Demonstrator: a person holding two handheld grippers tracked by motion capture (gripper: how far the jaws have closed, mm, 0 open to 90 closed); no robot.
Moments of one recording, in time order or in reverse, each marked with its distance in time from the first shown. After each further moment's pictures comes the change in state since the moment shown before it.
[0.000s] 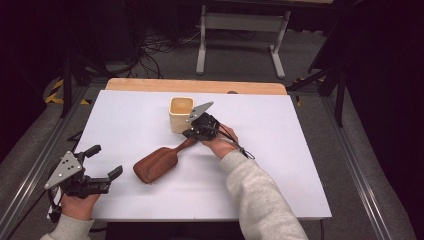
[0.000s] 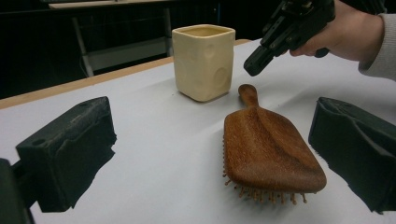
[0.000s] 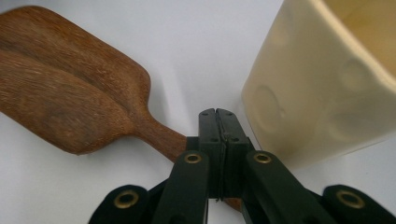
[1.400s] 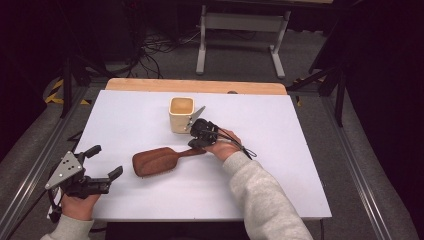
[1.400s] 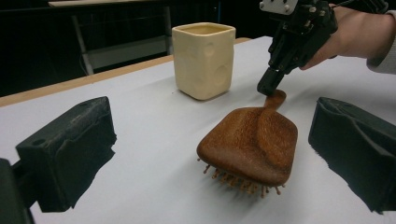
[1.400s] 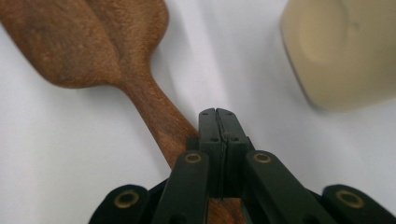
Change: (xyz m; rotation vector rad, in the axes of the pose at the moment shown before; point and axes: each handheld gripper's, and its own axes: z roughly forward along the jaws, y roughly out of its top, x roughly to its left) left arm -0.001 -0.001 0.000 0.007 0.001 -0.006; right arm 0.005 -0.010 0.012 0.239 0.069 0.023
